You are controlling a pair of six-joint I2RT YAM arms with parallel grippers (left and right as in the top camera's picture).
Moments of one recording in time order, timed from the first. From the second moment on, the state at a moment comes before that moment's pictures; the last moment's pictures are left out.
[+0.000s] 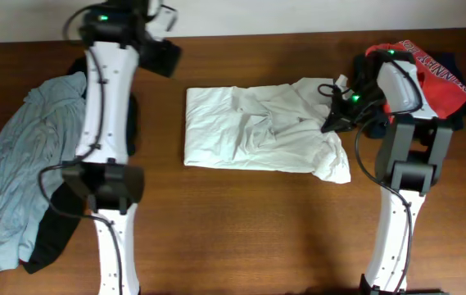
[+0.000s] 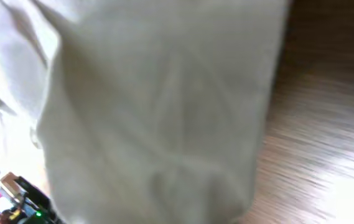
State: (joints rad) left arm -0.11 2.42 2.77 -1.46 0.00 0.25; right arm -0.17 2.55 2.18 -1.46 -0.54 -0.18
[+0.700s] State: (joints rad) left arm -0.02 2.39 2.77 -1.48 -0.02 0.22; right arm -0.18 2.50 2.44 -1.57 -0.55 -0.16
